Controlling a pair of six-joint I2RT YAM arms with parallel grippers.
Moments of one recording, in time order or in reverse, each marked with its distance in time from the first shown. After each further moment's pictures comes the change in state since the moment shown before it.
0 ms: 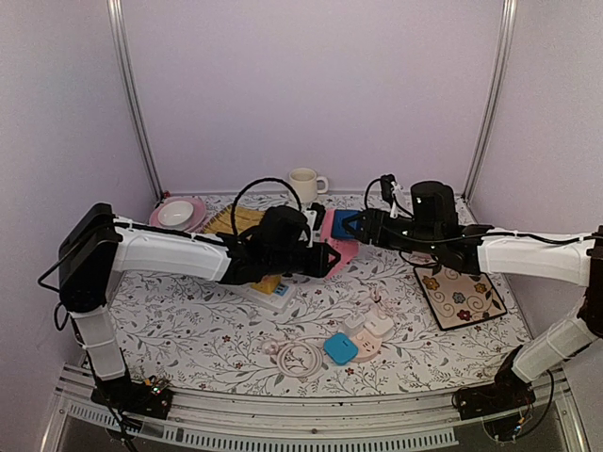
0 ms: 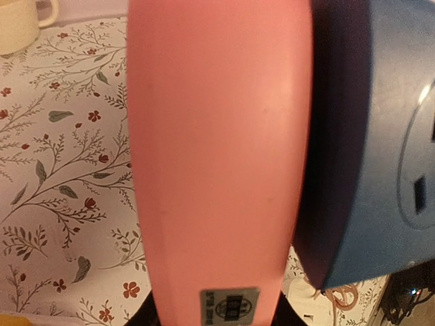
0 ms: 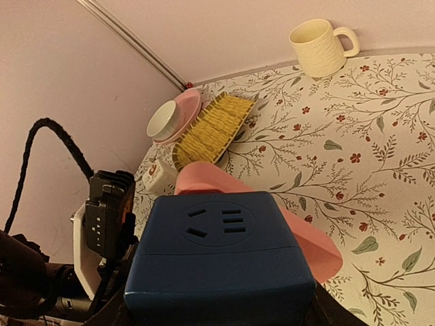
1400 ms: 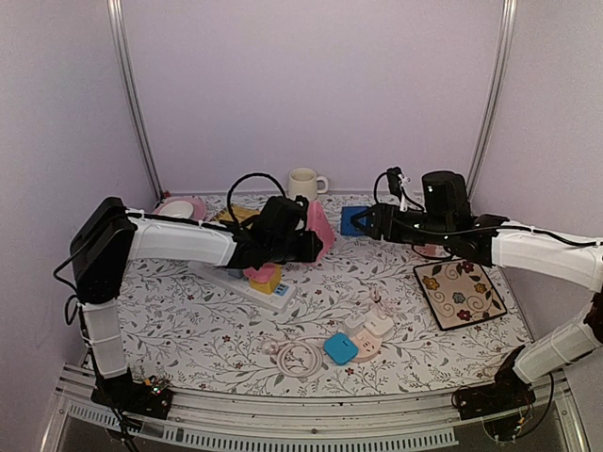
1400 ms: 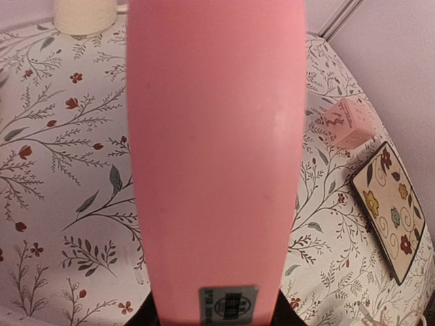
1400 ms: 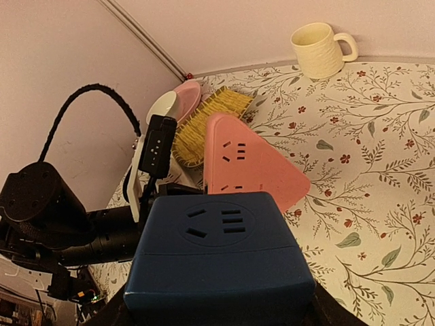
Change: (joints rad) left arm 0.087 0.085 0.102 -0.105 -0.107 -0.035; right arm -0.045 -0.063 0.056 -0.163 -0.021 -0.092
